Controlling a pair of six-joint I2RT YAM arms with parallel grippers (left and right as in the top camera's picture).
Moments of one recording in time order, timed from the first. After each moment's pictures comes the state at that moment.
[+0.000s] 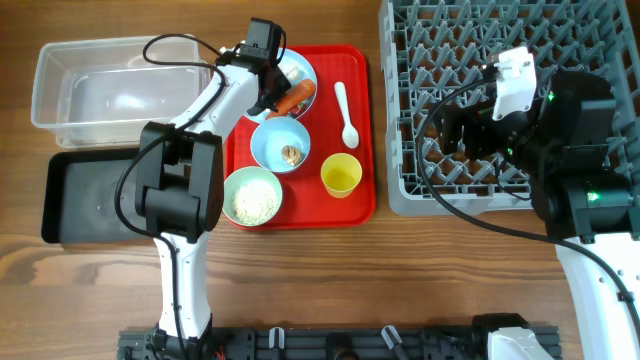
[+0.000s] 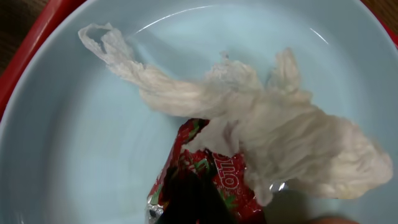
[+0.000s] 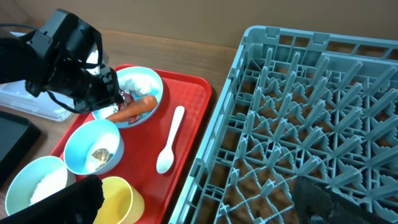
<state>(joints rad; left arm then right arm) -0.26 2.28 1.73 -0.63 -0.10 -0.85 0.06 1.14 1.18 -0.65 -0.34 -0.09</state>
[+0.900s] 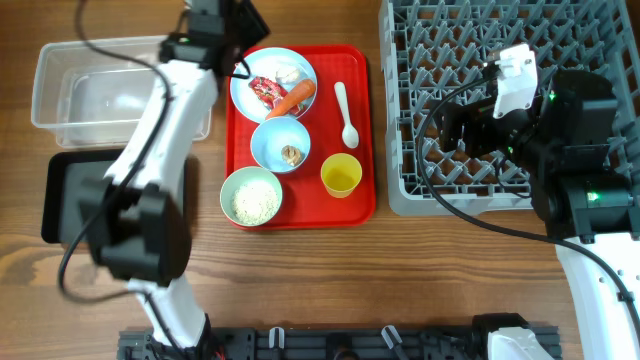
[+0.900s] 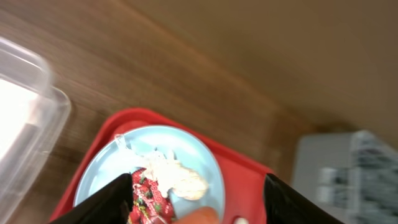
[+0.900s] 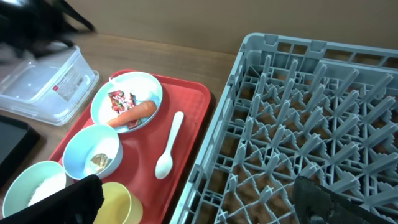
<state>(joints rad) -0.20 1.99 1.72 -0.52 -0.08 -0.70 0.06 1.14 1.18 -0.63 -0.34 -0.09</state>
